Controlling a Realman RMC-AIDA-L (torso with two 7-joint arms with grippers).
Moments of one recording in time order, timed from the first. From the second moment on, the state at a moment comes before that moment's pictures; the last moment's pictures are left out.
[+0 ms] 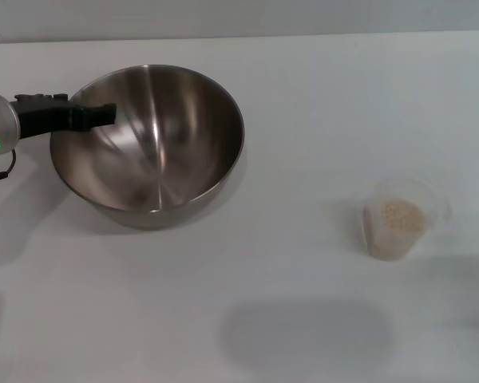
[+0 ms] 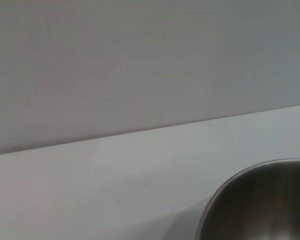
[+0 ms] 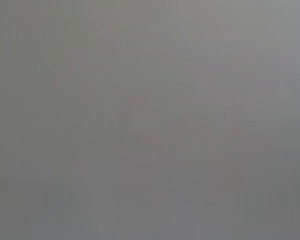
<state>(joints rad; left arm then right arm) -0.33 -2.07 -1.74 -1.21 2.32 -0.71 0.63 0.04 2.09 0.38 0.19 -1.84 -1.84 0.00</state>
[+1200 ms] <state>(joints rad) -0.34 -2.06 -1.73 -1.22 2.32 -0.76 0.64 0.04 2.09 0.38 0.19 -1.84 -1.85 0.00</state>
